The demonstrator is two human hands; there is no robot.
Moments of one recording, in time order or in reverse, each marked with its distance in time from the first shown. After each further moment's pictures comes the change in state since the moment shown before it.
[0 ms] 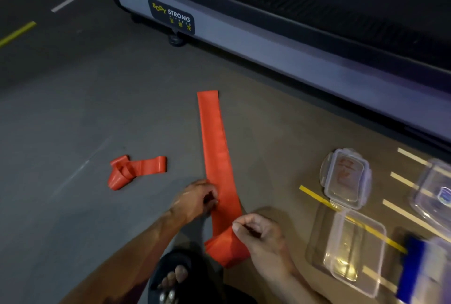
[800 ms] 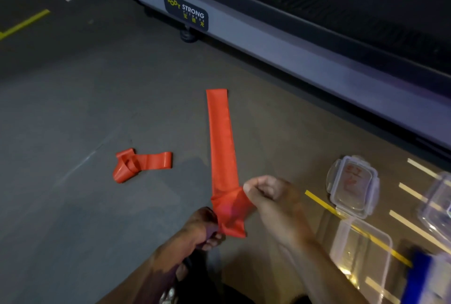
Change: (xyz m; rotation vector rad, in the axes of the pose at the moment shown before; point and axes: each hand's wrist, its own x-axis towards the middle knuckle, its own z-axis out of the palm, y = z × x) left_hand -0.037 0.071 0.027 -0.826 -0.324 -0.966; right_hand 0.027 -0.070 -0.006 -0.051 0.046 -0.173
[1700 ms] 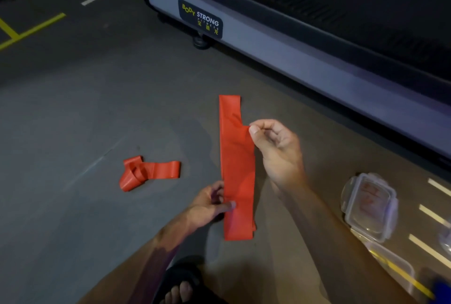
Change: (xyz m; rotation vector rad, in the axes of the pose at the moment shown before) left_hand 0.034 0.037 -0.055 -0.233 -0.056 0.688; right_hand 0.097 -0.062 0.035 0.327 -0.048 -0.277
